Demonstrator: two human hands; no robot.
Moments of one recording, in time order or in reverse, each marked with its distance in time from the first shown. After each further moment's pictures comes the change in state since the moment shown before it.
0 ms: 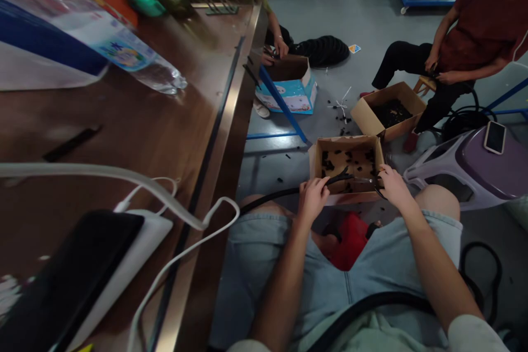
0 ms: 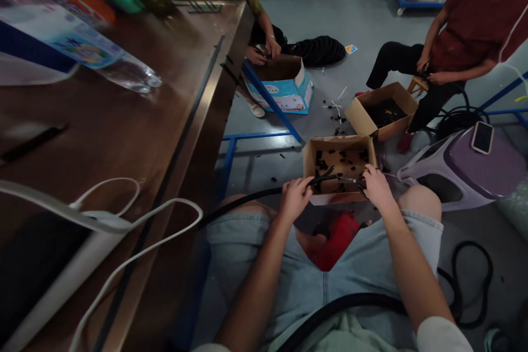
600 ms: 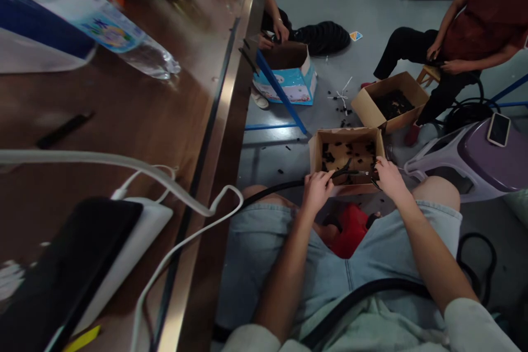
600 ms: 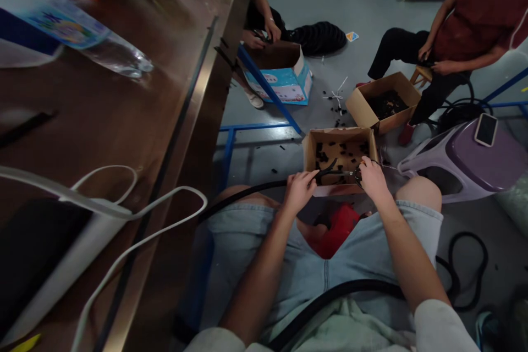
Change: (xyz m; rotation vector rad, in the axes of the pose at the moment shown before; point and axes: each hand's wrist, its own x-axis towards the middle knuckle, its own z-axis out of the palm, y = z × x) left_hand -0.003 0.009 0.001 -0.024 -0.066 0.024; right_hand 0.005 -0.017 0.001 -0.089 -0.018 -0.021
